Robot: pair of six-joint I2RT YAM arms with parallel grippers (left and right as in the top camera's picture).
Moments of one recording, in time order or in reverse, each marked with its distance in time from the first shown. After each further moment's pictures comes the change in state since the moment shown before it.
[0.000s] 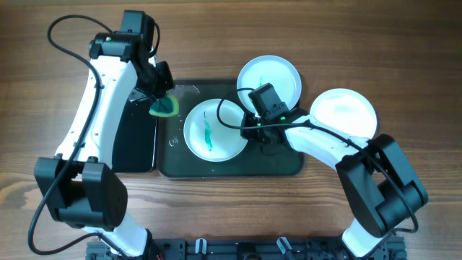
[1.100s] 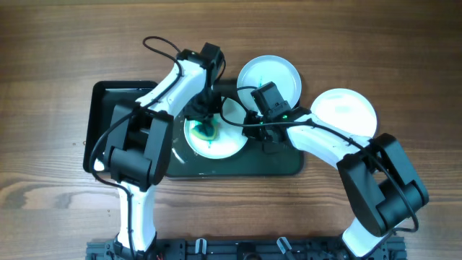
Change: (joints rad) left arm -0.268 0.361 -0.055 0.150 0.011 -0.038; right arm -0.016 0.002 0.000 -0.003 0.000 0.018
